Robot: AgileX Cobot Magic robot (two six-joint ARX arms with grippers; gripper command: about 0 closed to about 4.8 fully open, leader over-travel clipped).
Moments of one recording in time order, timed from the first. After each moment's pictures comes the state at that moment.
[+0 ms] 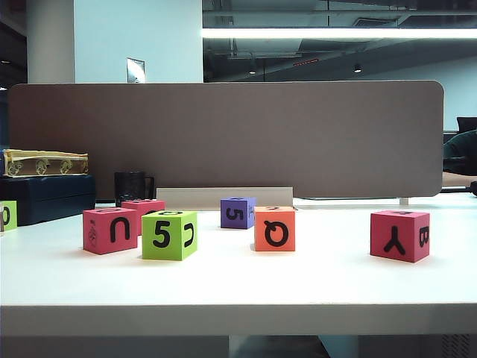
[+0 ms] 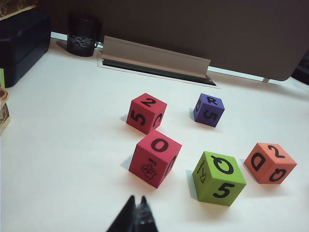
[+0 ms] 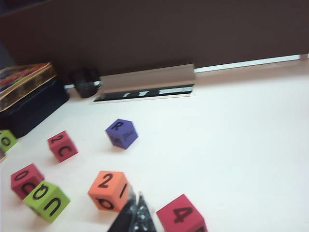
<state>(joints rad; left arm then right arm) 0.00 0.00 0.07 -0.13 0.27 -0.22 0.03 0.39 0.49 -0.21 -0.32 0.23</state>
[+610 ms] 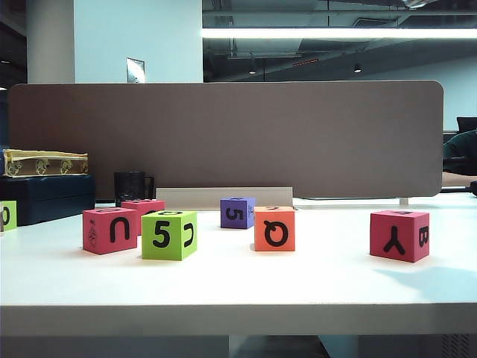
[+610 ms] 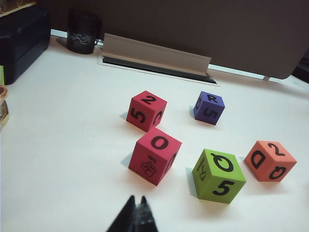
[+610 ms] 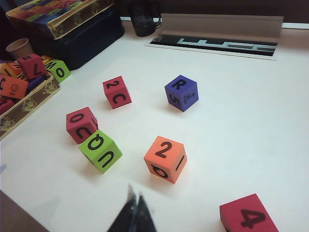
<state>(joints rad) 0.00 0.00 0.07 -0.14 0.27 -0.22 0.33 0.76 0.77 -0.33 -0.29 0.13</state>
